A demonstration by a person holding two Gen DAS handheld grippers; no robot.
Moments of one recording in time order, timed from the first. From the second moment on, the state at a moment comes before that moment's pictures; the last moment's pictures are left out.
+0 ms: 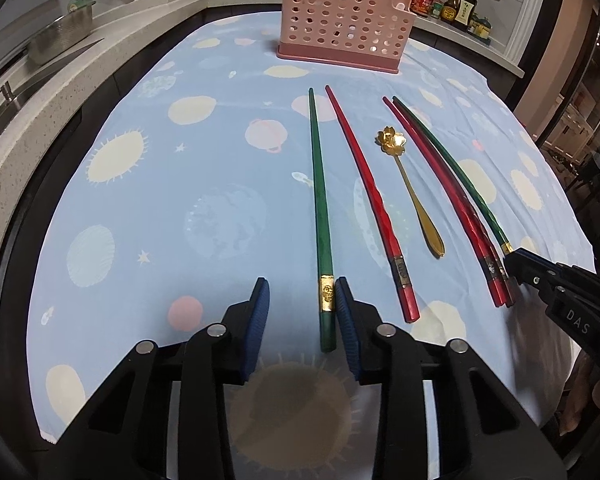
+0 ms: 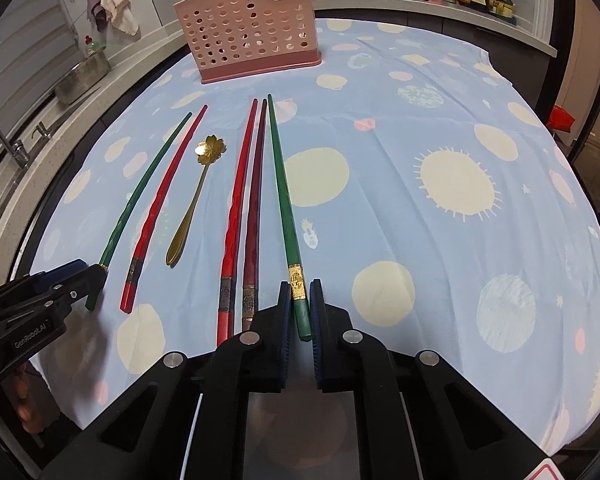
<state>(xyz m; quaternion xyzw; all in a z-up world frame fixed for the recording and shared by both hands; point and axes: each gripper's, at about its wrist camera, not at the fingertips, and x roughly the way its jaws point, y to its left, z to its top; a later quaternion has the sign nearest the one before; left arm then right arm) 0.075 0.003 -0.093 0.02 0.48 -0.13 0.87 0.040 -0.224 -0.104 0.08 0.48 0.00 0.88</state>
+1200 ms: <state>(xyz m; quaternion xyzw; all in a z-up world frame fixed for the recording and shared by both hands) 0.077 0.046 0.040 -0.06 0.37 -0.14 0.92 0.017 -0.288 0.031 0.16 0.33 -0.02 0.93</state>
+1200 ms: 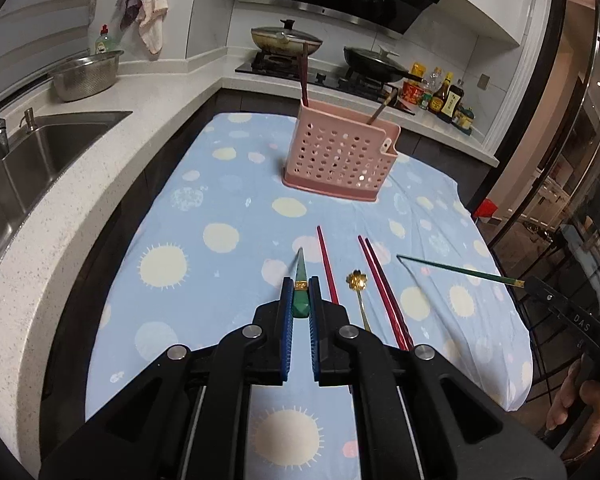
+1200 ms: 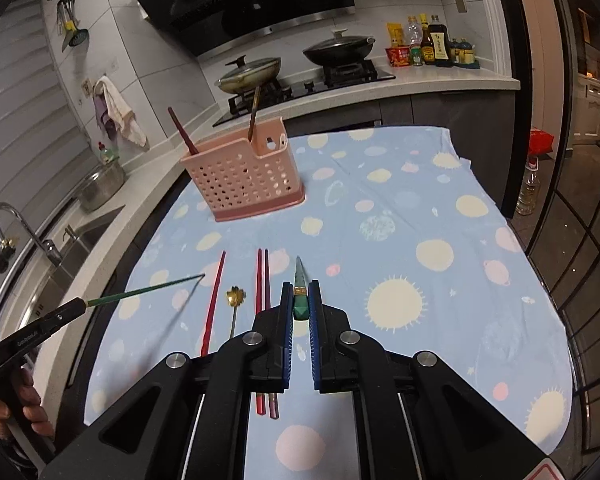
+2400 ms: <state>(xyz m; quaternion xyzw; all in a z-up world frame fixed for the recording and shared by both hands) 0.231 0.001 0.238 -0.07 0.16 -0.18 0.97 0.188 -0.288 0.191 0.17 0.15 0.05 0.97</state>
